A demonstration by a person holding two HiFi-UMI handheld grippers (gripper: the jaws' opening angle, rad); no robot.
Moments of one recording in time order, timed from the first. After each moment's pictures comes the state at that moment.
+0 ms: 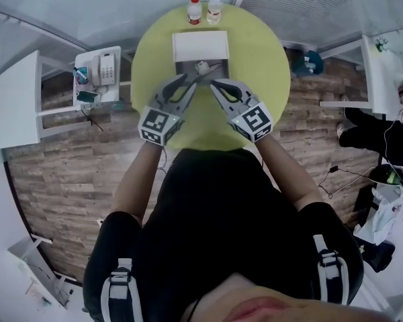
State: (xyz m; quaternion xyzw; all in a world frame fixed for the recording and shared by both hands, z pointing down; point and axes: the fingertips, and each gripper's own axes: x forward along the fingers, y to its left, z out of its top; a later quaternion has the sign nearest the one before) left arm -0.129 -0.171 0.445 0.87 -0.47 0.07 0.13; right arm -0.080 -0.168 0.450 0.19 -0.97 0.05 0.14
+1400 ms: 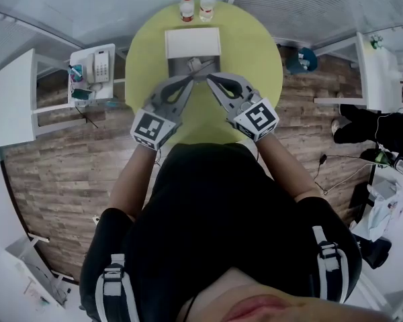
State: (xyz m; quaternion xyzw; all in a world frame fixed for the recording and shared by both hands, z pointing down) left arm -0.097 -0.155 0.384 0.89 -0.45 0.03 0.08; right arm -0.068 -0.164 0.387 0.18 -0.98 0.06 0.08
